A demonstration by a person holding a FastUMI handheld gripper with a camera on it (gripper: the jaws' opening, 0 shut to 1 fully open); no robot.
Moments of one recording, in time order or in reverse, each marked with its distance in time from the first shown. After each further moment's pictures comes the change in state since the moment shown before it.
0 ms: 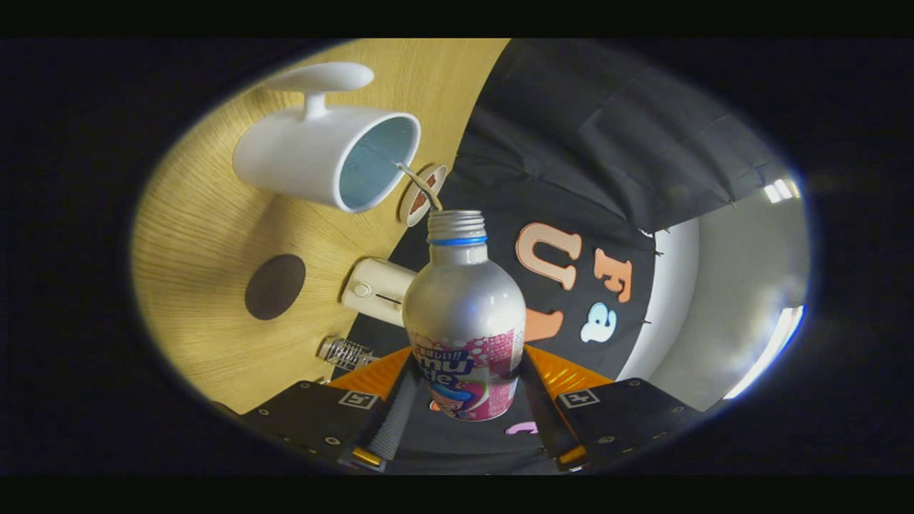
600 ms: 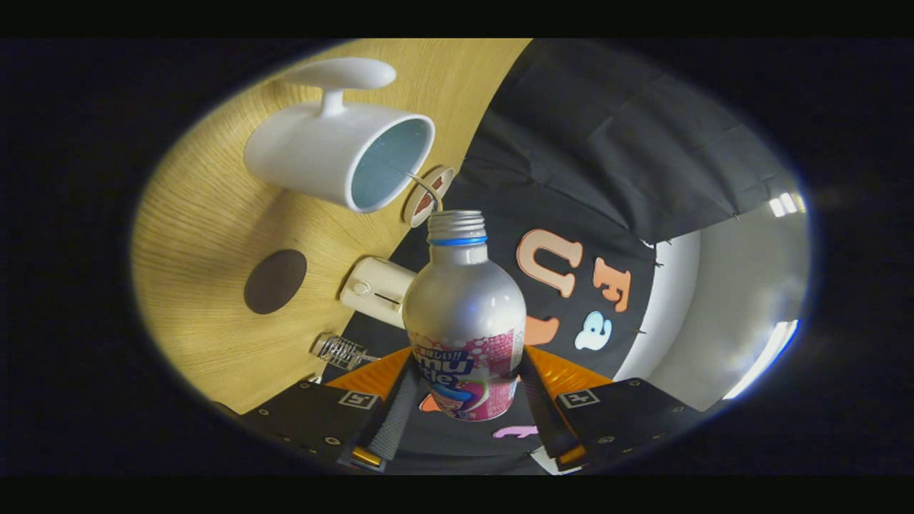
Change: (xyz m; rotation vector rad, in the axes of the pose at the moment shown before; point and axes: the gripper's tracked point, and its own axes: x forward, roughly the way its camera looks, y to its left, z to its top) arm -0.002 -0.001 0.007 -0.054 -0.021 0.004
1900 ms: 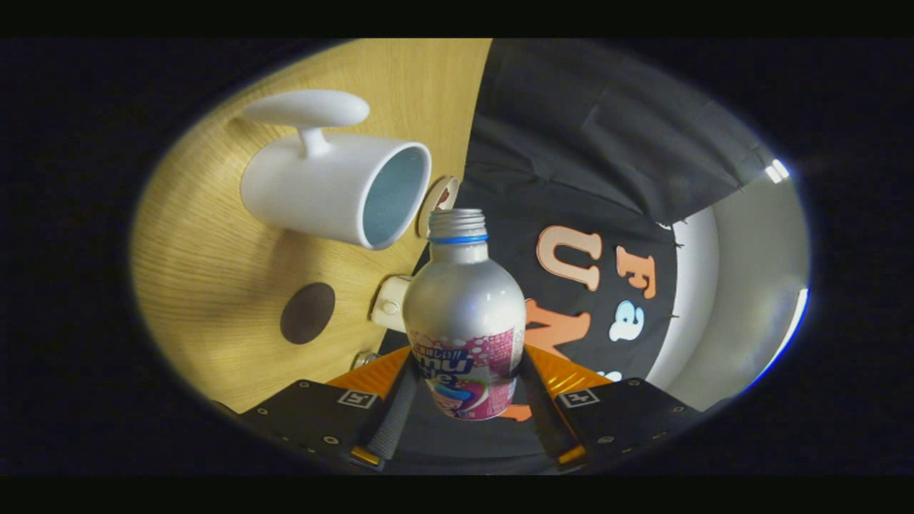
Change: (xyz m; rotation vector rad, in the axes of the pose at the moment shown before) arm -0.006 0.027 0.013 0.216 -0.009 0.124
